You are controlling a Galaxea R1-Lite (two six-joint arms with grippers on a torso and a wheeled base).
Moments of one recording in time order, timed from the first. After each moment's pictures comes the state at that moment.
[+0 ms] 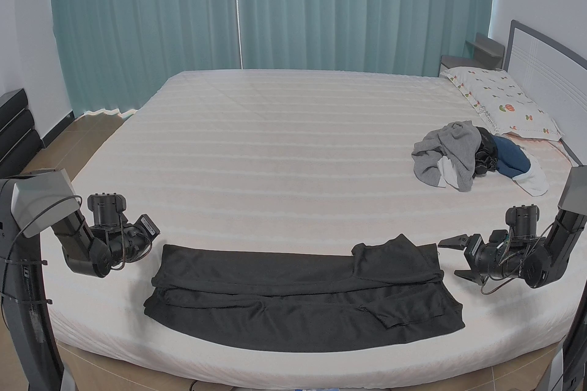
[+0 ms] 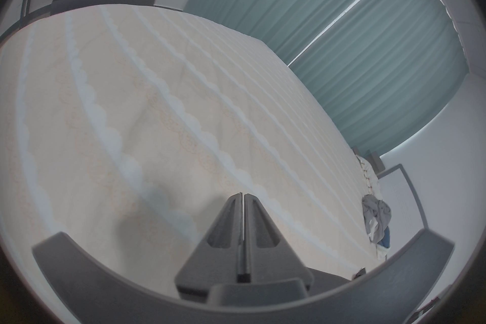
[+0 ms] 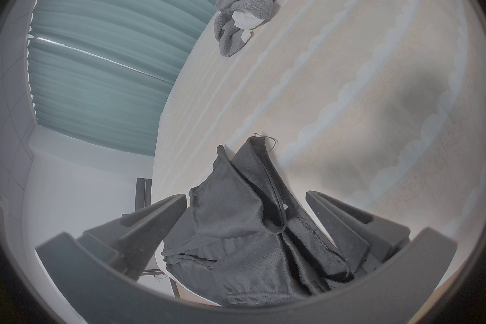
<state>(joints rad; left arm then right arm) 0.09 2.31 -0.79 -0.94 -0.19 -0.75 -0.06 2.15 -0.49 -0.96 0.45 0.80</state>
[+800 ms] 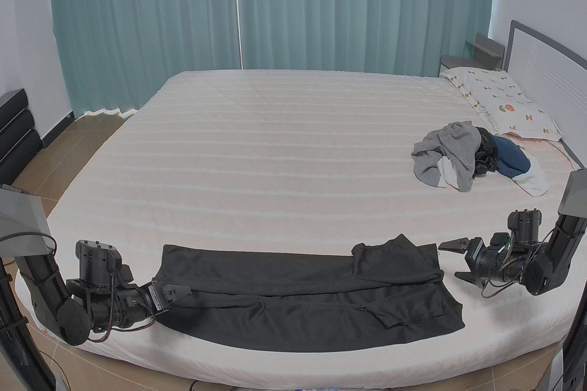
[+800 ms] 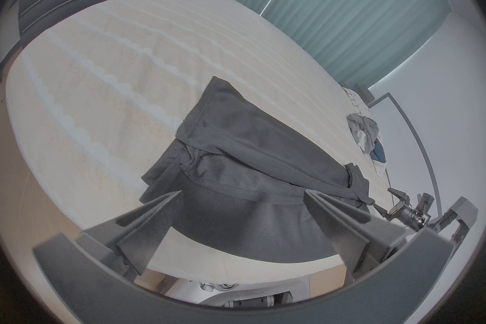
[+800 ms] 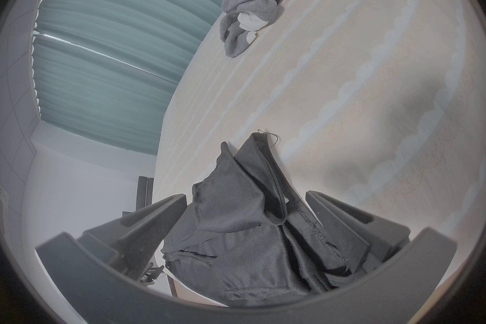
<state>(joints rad) -0.12 2.01 -0.18 -1.05 -0.22 -0.58 -0.05 2.15 -0.42 -1.06 0.45 0.79</state>
